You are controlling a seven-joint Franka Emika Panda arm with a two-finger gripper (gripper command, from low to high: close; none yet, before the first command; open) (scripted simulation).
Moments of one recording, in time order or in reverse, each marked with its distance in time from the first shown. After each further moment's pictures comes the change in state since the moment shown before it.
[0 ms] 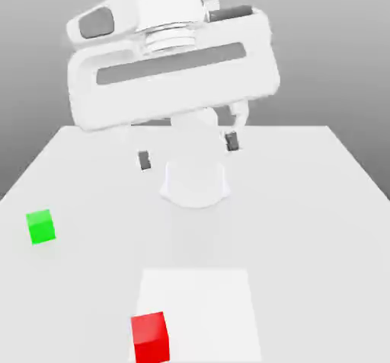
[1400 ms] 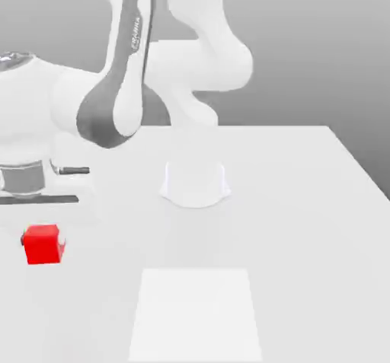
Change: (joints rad) arm -0.362 0.155 -0.324 -0.244 -0.345 0.140 -0.304
